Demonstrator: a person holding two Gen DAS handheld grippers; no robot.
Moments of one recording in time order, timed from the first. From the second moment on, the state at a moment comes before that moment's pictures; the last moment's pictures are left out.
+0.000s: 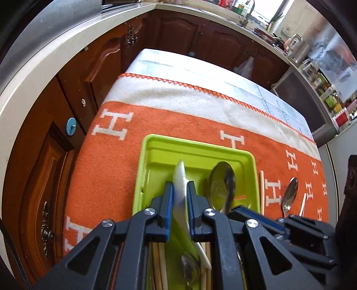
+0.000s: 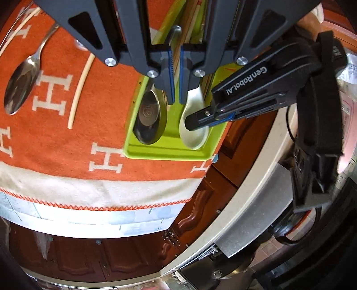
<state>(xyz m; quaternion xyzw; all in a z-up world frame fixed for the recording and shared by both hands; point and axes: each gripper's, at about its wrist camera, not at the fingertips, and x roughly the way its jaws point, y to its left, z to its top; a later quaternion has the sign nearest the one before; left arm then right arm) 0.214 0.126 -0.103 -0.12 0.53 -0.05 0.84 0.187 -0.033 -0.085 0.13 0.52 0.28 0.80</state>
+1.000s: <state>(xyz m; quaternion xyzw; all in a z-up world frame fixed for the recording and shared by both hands) 0.104 0.058 -0.026 -0.08 0.48 -0.06 0.87 0.127 -0.161 -0.033 0.14 0.48 0.23 0.84</state>
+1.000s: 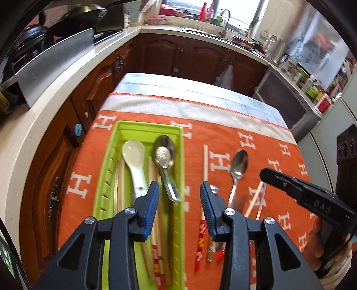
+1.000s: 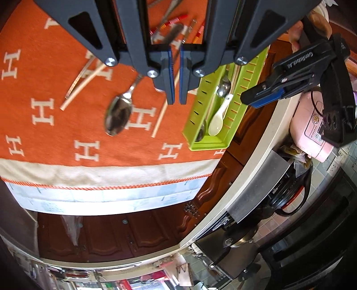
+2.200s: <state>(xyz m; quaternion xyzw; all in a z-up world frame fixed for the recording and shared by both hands) 0.134 -0.015 -0.113 -0.01 0.59 -0.07 0.81 0.075 -0.230 -0.112 0.19 0.54 0.16 0.80</state>
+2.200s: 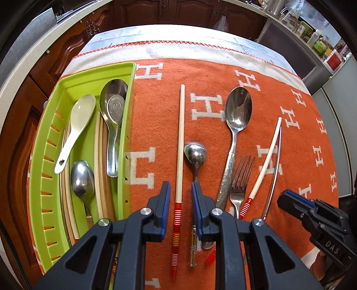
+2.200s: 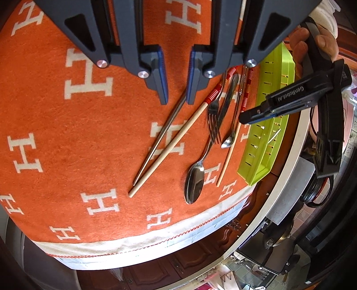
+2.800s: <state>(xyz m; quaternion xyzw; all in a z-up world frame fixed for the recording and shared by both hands) 0.137 -0.033 -0.116 0.03 0.57 -0.06 0.82 0.077 -0.175 -0.106 0.05 0.54 0.09 0.84</state>
